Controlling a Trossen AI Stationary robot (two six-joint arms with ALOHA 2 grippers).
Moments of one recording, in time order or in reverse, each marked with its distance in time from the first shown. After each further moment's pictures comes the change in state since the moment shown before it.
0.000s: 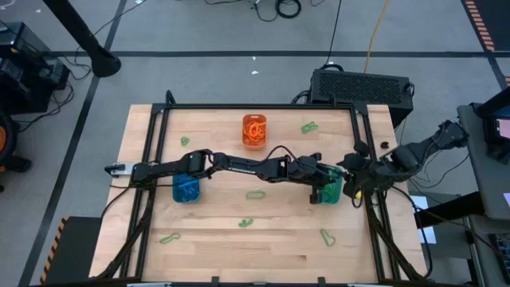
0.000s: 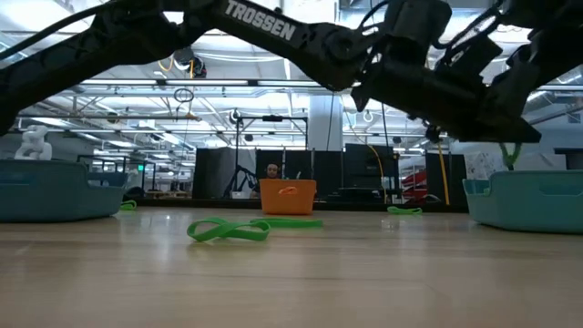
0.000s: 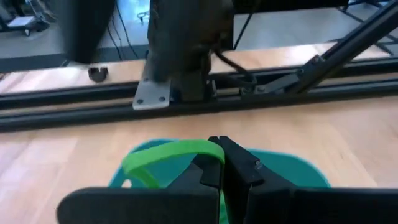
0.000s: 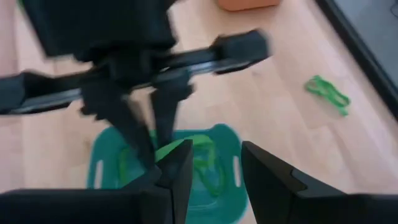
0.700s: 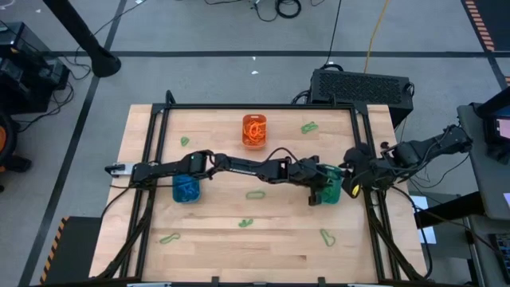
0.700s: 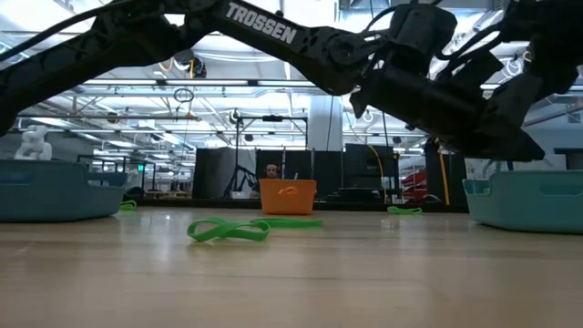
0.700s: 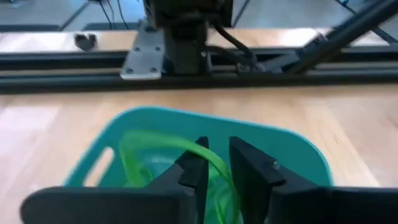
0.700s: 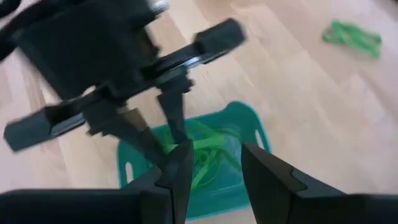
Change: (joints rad) left arm -0.004 0.019 0.000 -0.048 0.009 -0.077; right arm -0.102 -0.034 0.001 -0.009 -0.140 0.179
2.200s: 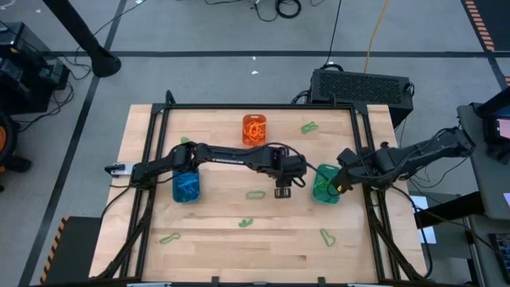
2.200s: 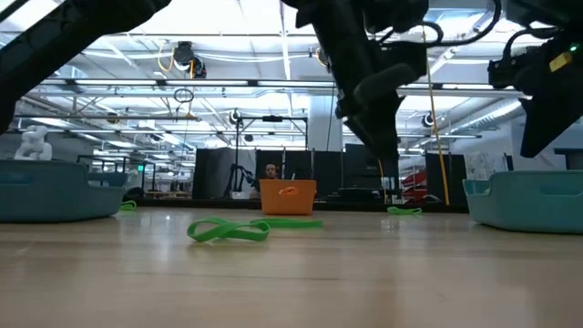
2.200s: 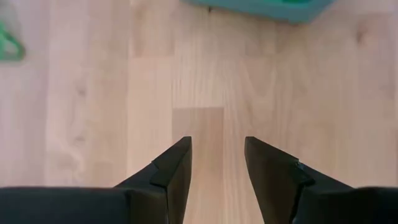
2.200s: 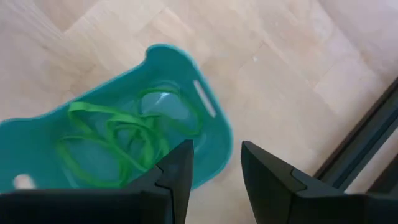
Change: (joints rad) left arm 0.005 -0.244 -0.009 -0.968 -0.179 0.011; right arm -0.108 0.203 -0.085 -0.078 -0.026 0.226
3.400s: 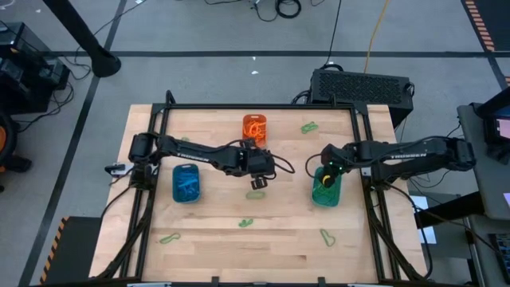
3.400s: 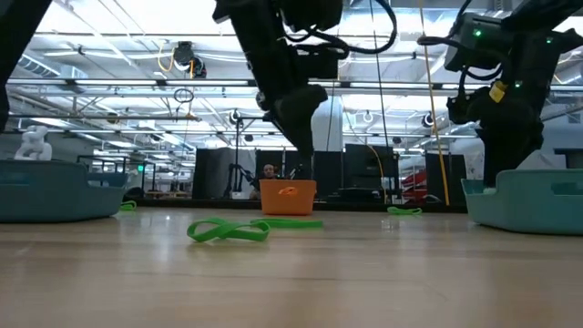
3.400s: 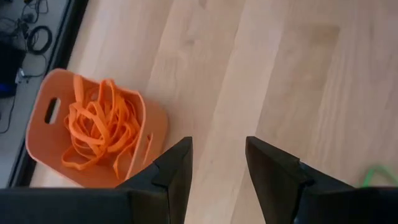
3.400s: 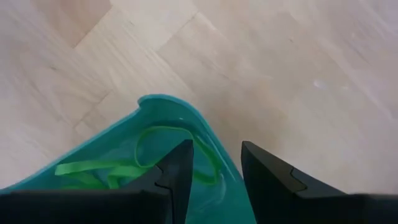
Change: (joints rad) left arm -0.011 -0.456 -0.729 0.300 -0.319 -0.169; right arm -0.386 0.163 -0.078 0.376 -0.254 -0.391
